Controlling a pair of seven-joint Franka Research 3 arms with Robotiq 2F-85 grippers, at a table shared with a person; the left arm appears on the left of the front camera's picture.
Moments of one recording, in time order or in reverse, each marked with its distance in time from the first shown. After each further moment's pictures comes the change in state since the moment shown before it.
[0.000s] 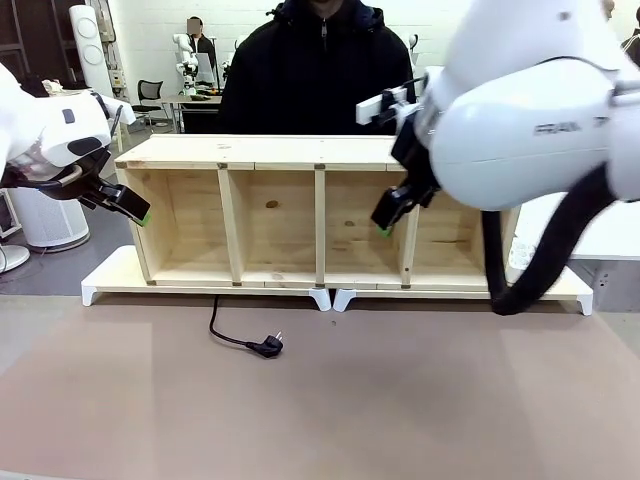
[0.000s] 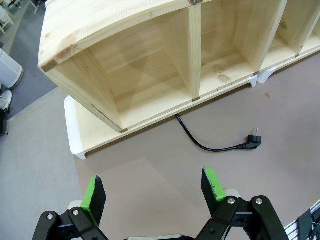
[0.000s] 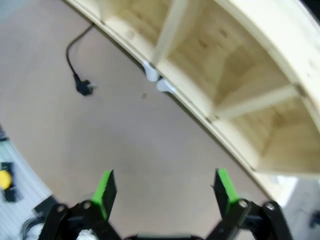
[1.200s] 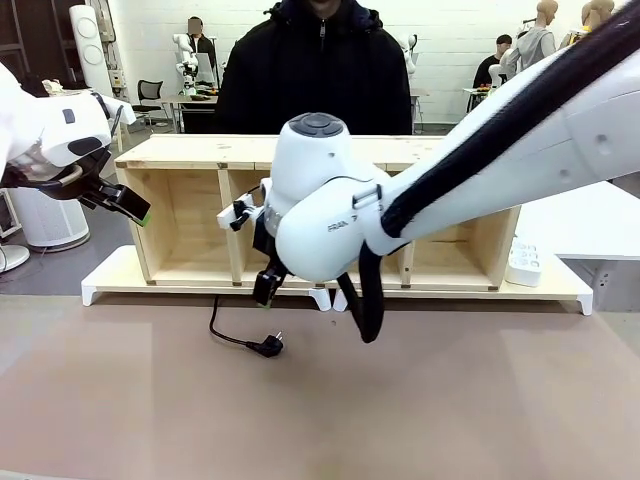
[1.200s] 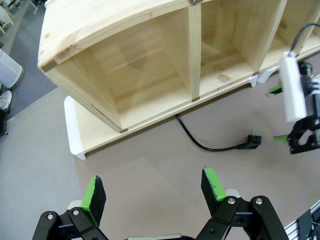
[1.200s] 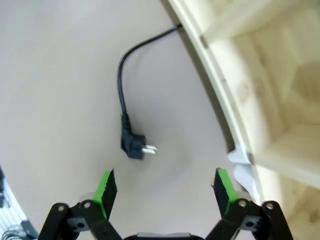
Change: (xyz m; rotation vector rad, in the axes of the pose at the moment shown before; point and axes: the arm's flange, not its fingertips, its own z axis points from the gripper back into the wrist) left arm 0.000 0.000 0.000 0.000 0.000 0.000; right arm 0.100 0.116 -0.205 0.206 0.070 0.318
